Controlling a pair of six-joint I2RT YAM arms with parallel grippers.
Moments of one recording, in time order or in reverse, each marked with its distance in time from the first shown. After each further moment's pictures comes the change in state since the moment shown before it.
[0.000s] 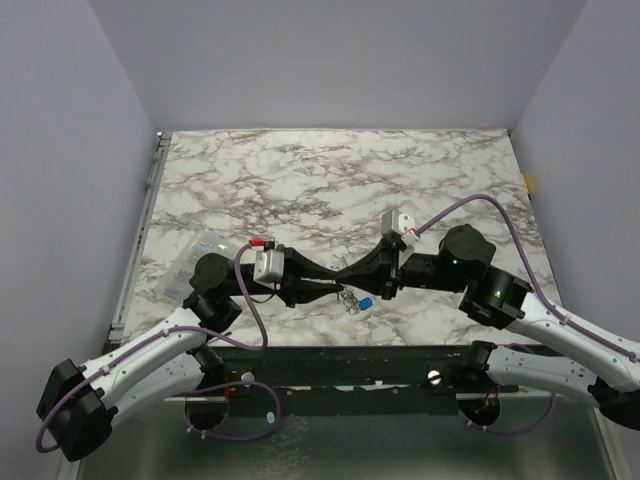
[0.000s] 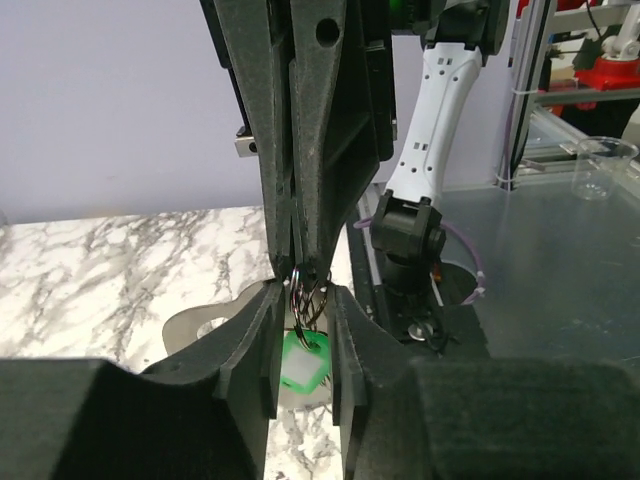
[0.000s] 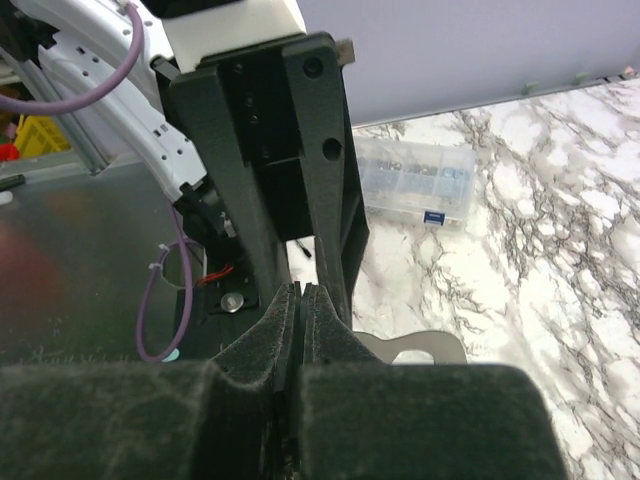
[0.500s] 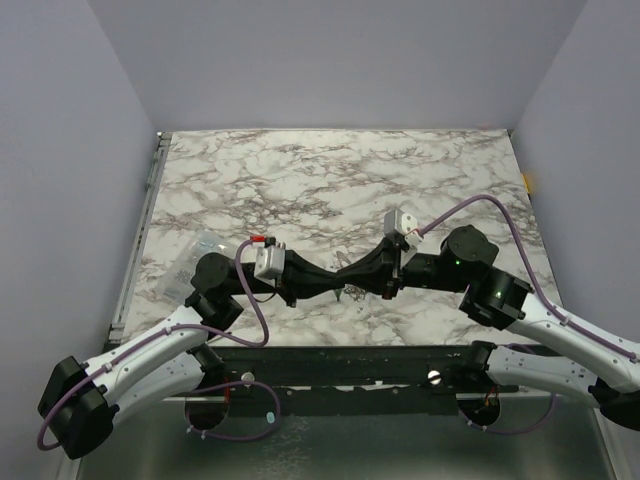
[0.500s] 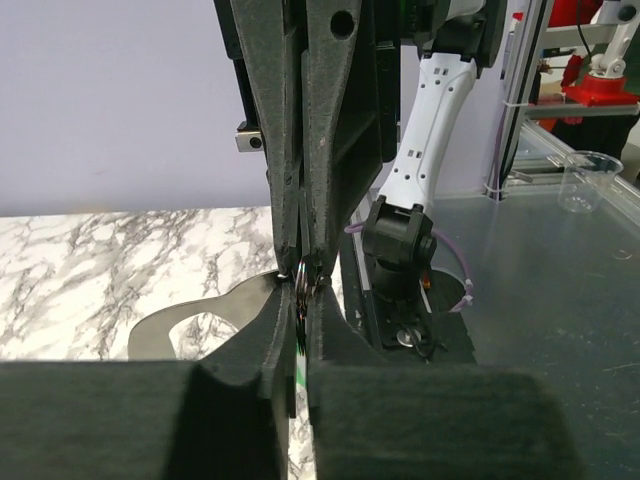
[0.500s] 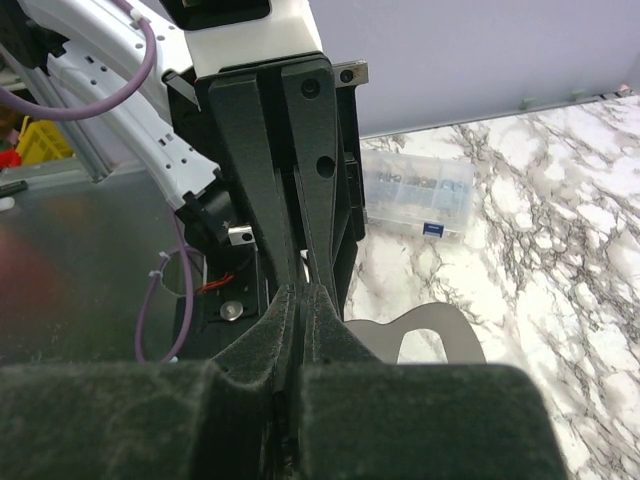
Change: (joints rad) left arm -0.003 0.022 0.000 0.029 -0.001 -0.043; right arm 0.000 -0.006 -0.006 0.037 -0.005 0.004
